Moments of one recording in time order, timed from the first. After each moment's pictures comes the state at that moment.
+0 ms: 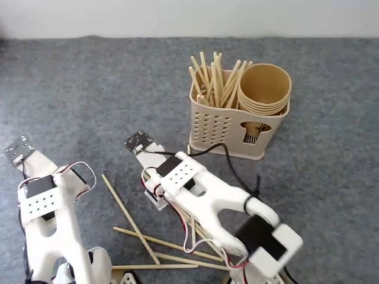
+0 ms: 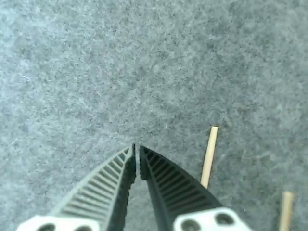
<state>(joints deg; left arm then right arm) -28.4 -34.2 59.9 61.2 31.3 -46.9 4.2 27.0 57.1 -2.9</state>
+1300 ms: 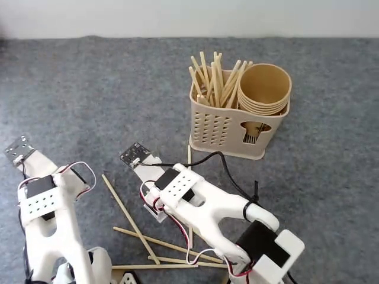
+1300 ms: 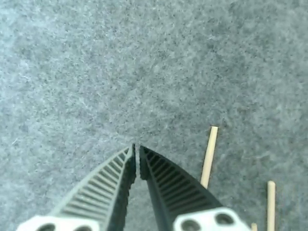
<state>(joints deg) -28.4 -34.3 59.9 61.2 31.3 -50.8 4.7 33.4 53.5 -3.6</state>
